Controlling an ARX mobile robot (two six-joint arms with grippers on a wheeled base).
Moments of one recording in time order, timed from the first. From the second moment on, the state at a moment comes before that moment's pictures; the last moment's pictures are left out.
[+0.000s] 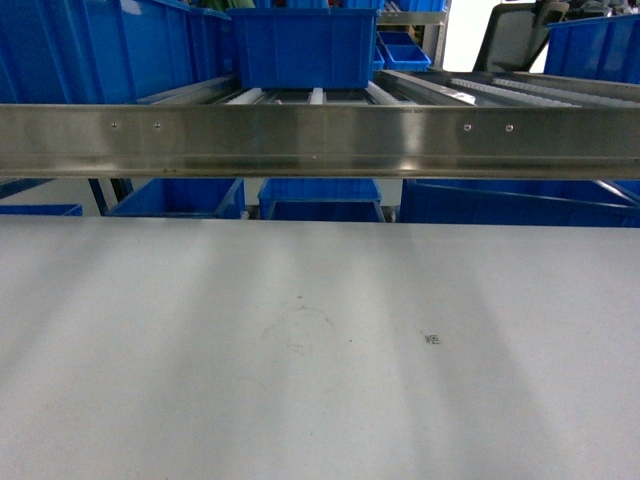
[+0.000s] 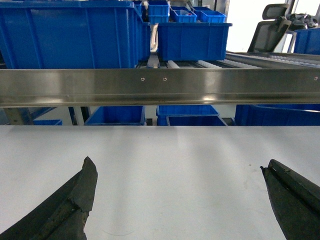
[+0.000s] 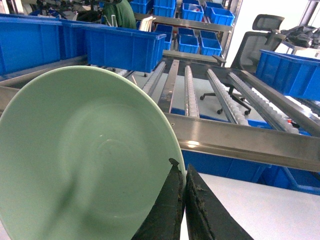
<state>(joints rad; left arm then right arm) 0.00 0.01 0.01 0.00 0.00 0.00 -0.01 0.90 0.61 0.25 -0.14 -0.11</state>
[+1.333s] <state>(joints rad) 0.00 0.01 0.01 0.00 0.00 0.00 0.00 0.87 0.58 0.27 -0.13 -0.11</state>
